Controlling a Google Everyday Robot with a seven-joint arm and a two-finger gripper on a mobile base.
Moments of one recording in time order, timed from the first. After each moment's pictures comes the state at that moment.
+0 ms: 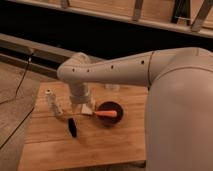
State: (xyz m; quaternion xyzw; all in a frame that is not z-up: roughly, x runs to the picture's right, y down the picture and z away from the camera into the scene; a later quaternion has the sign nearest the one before) arm -0.107 0.104 0.703 -0.26 0.23 0.64 0.68
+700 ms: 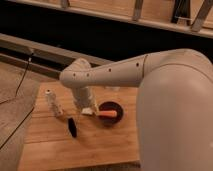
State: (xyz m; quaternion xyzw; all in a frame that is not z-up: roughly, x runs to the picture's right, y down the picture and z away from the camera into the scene) arm -0.084 0.138 0.726 -0.26 0.29 0.59 0.70
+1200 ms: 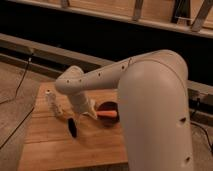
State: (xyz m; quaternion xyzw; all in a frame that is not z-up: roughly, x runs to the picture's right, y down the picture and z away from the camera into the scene) arm -0.102 0.164 0.747 -0.26 0.32 0.57 0.71
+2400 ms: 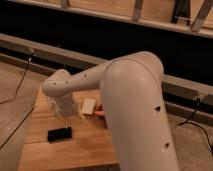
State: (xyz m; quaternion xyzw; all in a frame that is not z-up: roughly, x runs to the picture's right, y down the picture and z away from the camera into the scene) arm -0.165 0.181 0.745 -0.30 0.30 0.55 0.71
